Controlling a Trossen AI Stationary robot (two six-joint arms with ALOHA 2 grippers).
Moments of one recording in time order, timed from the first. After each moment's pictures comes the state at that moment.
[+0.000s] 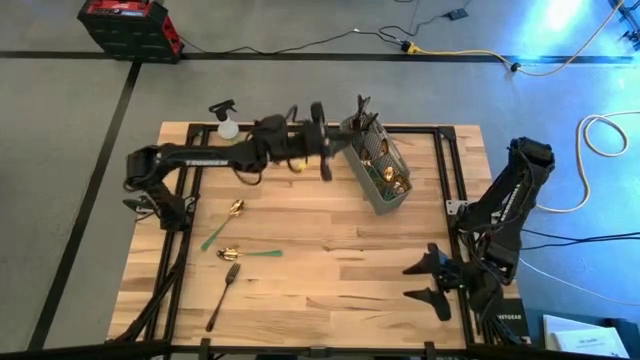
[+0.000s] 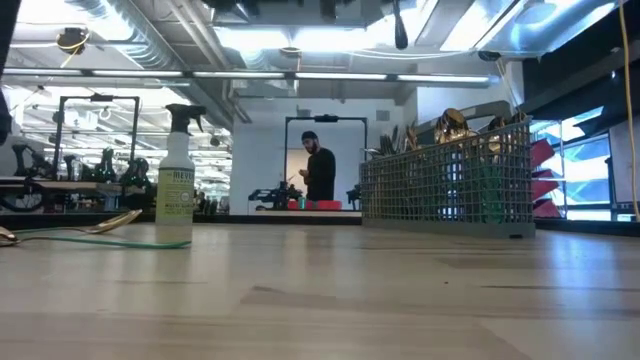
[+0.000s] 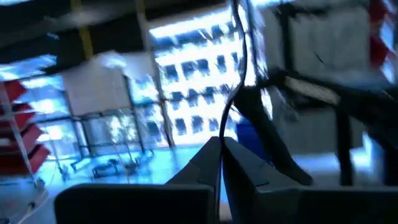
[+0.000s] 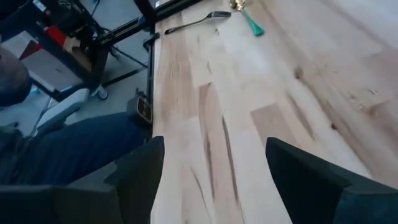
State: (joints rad) left arm 0.27 1.70 1.32 0.65 0.07 0.12; right arm 1.14 1.15 0.74 -0.42 0.82 1.17
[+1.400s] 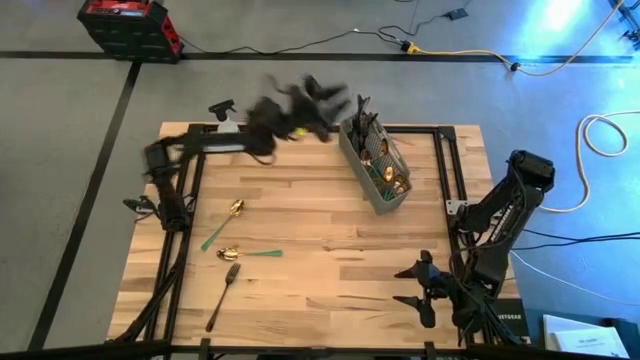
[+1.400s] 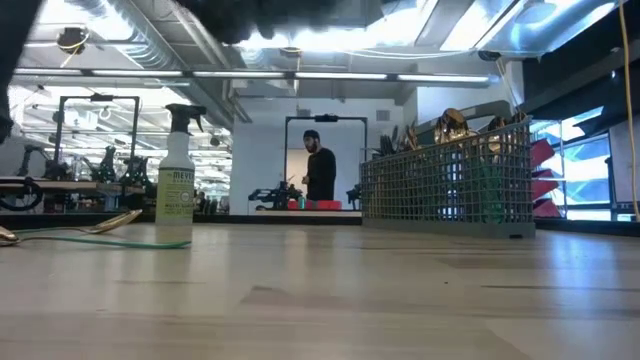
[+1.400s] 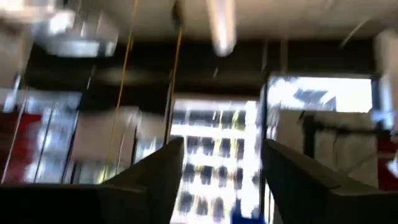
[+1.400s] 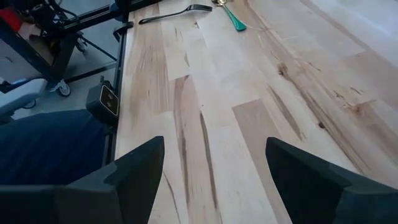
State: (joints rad) left arm 0.41 1.73 1.35 1.07 0.18 -0.19; right arm 1.13 1.35 0.74 -0.35 0.88 1.18
